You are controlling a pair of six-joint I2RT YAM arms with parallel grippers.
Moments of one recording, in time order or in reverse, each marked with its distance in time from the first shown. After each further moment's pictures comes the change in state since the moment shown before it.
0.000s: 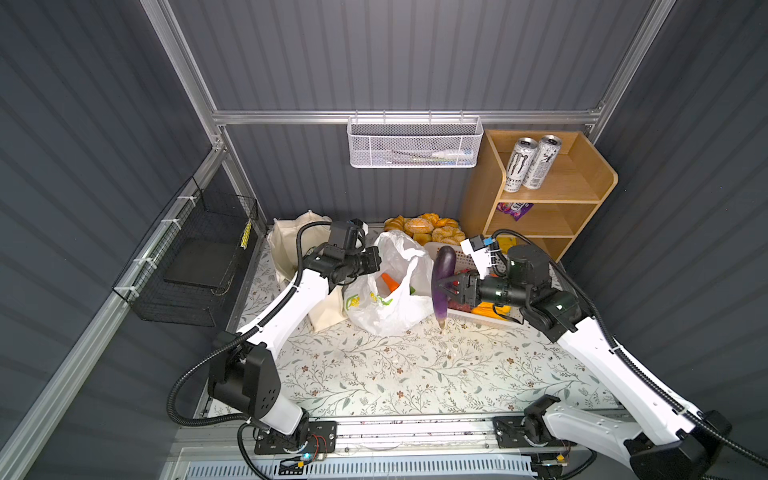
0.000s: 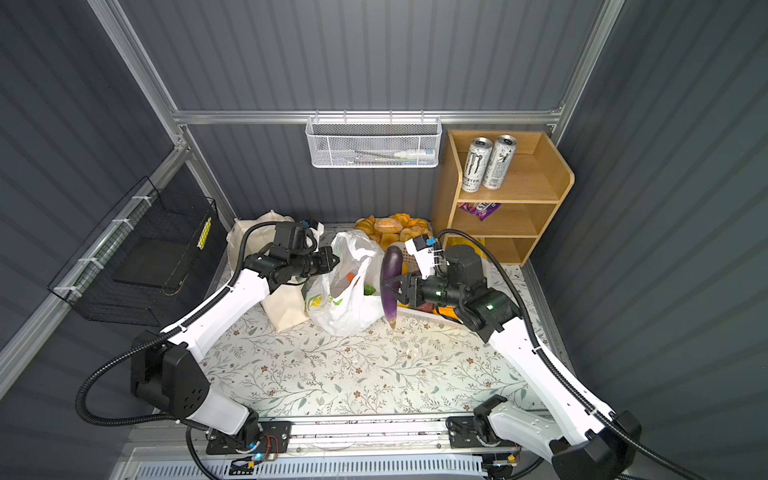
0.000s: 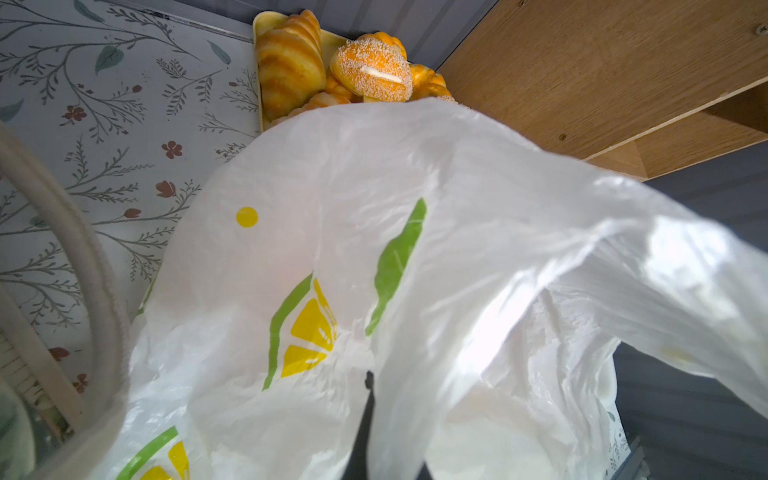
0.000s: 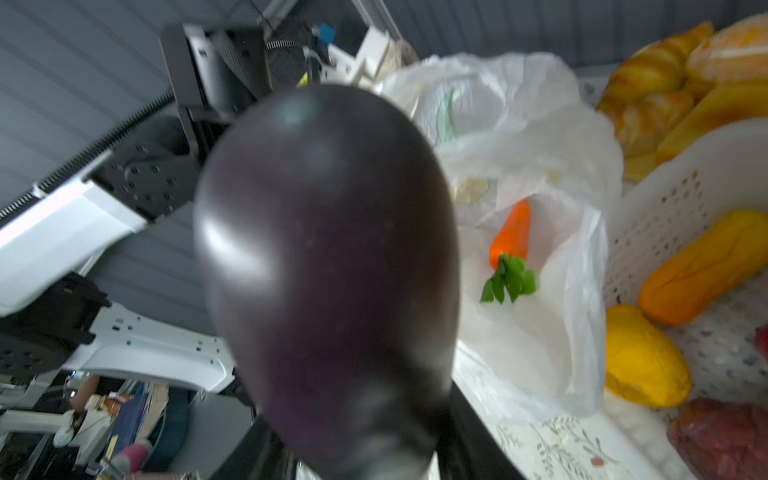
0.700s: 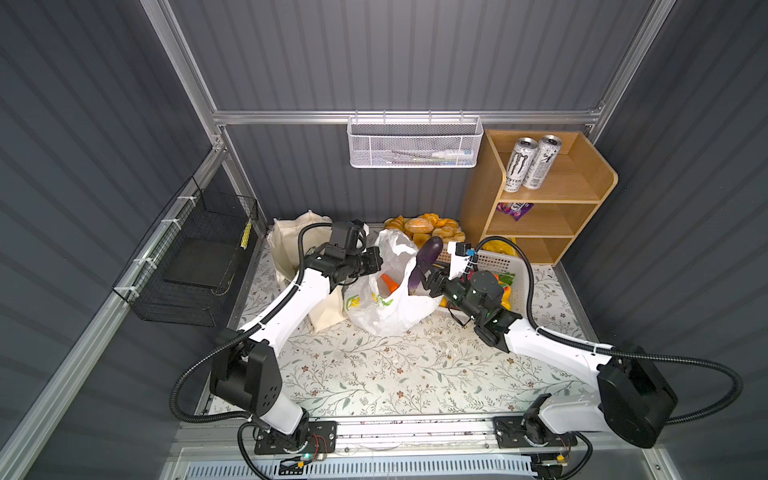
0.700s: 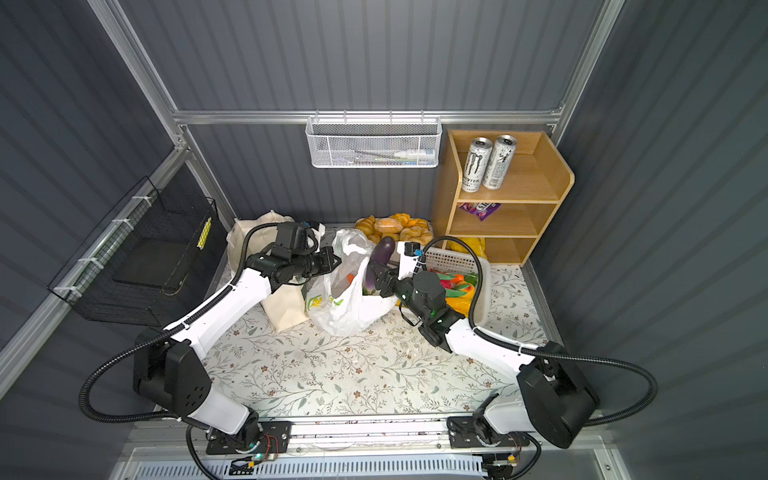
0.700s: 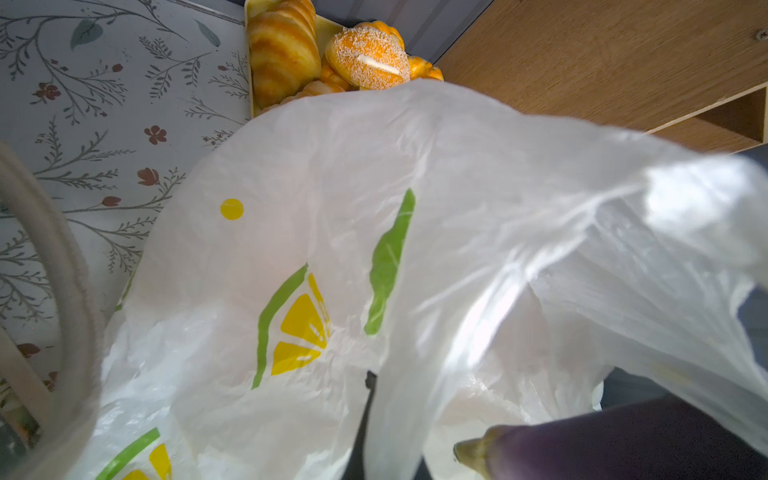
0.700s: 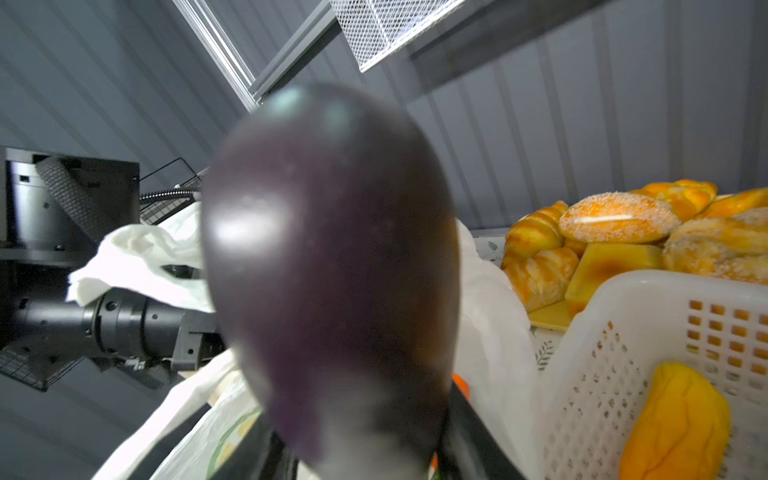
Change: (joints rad) left arm 0.000 0.015 0.000 0.007 0.022 -0.034; right arm 0.186 0.289 -0.330 0.961 0.560 0.025
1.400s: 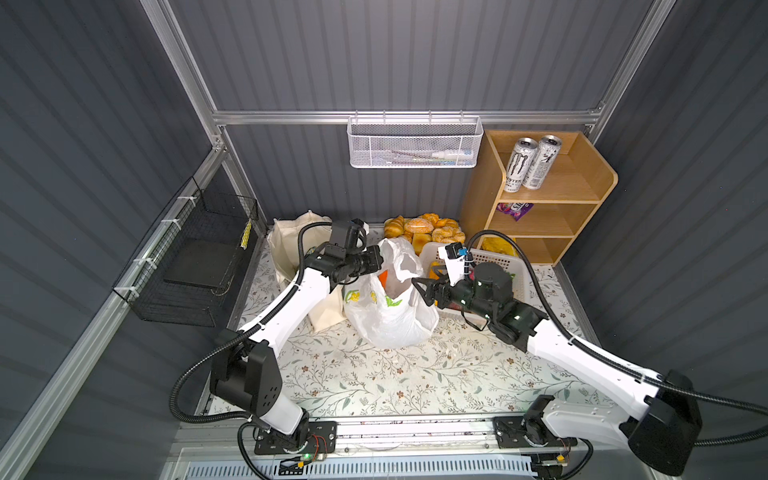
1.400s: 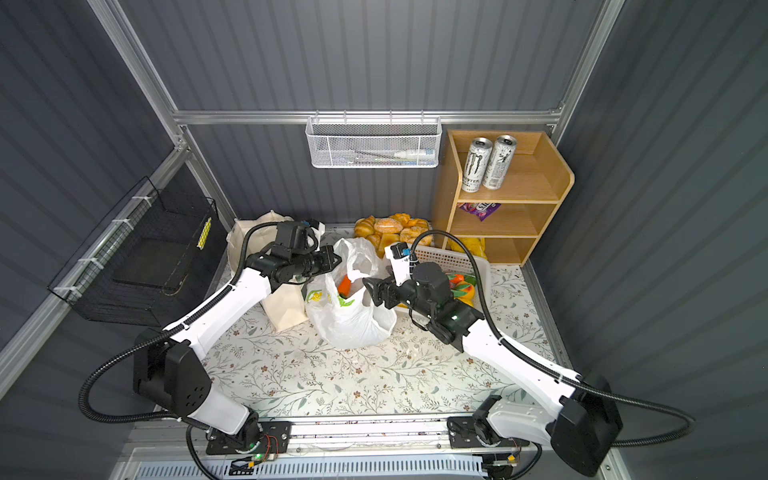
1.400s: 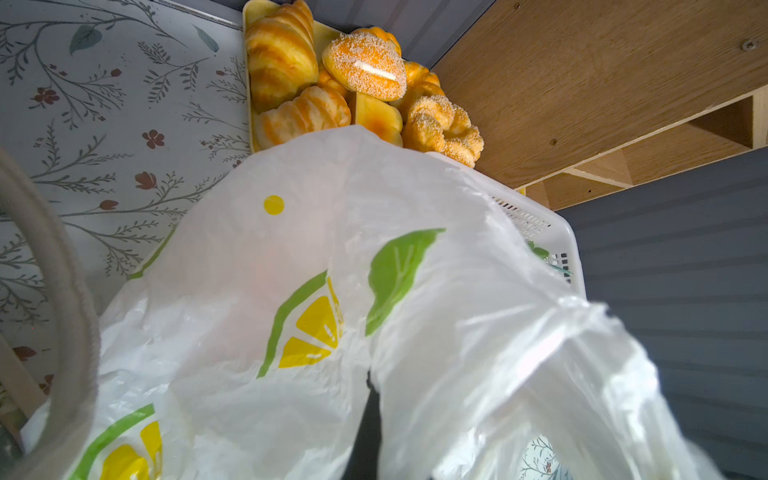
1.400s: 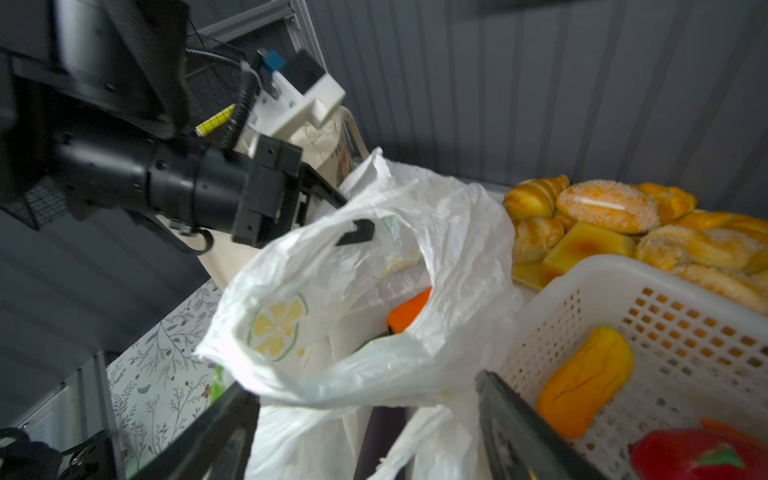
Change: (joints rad) left arm 0.000 0.000 0.014 0.000 -0.001 -0.008; right arm 0.022 -0.195 0.209 -0.645 -0.125 -0.269
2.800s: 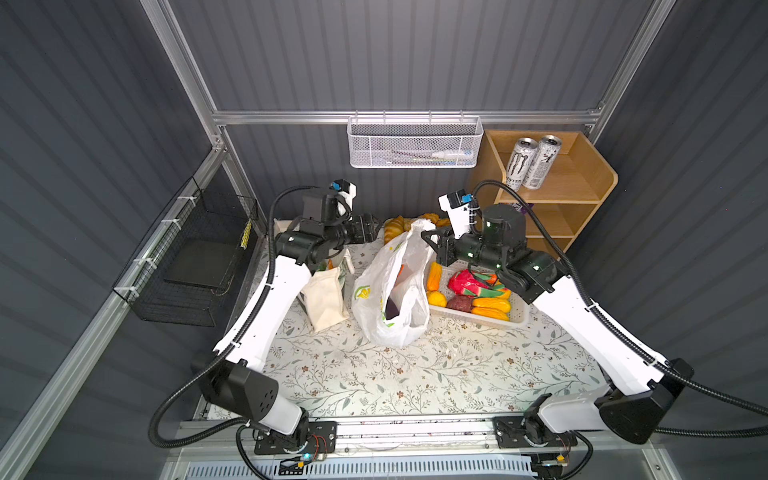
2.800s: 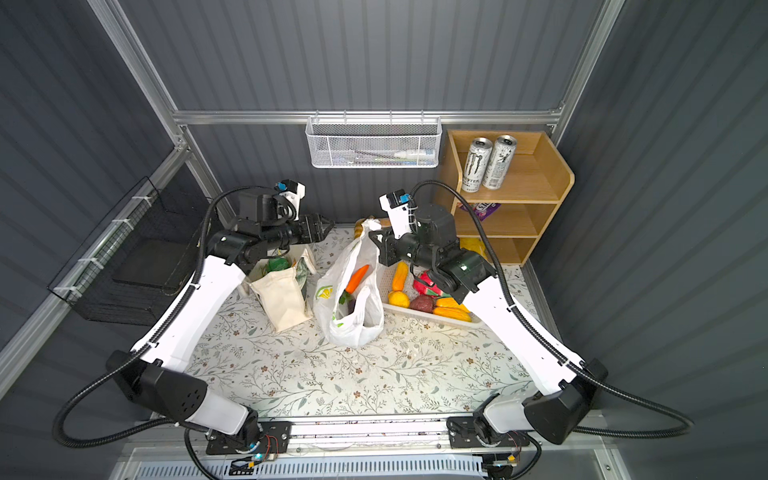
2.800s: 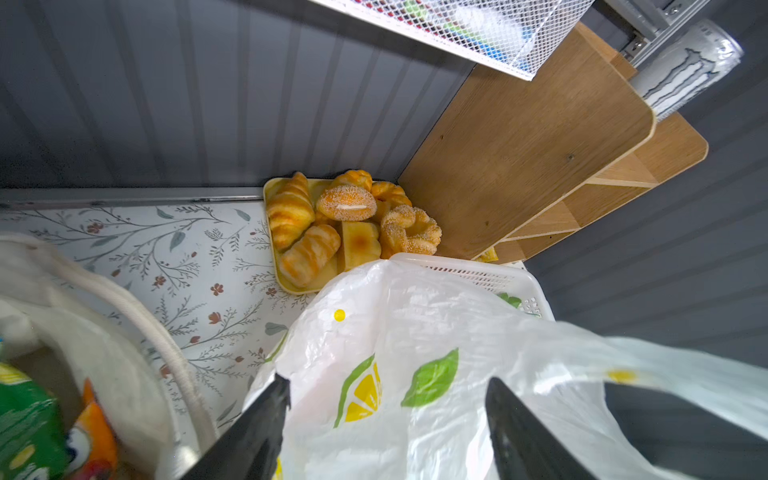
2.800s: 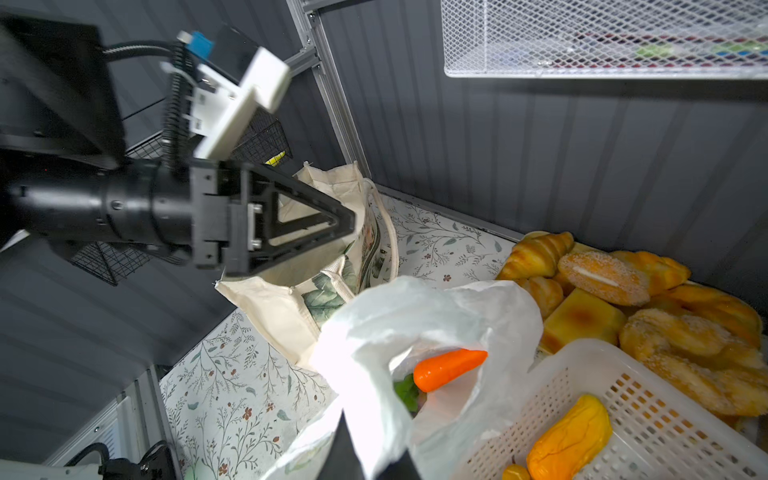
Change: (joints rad) left arm 0.054 -0.068 0.319 -0.177 0.001 0.210; right arm -0.093 0.217 0.571 -0.407 -0.133 0.009
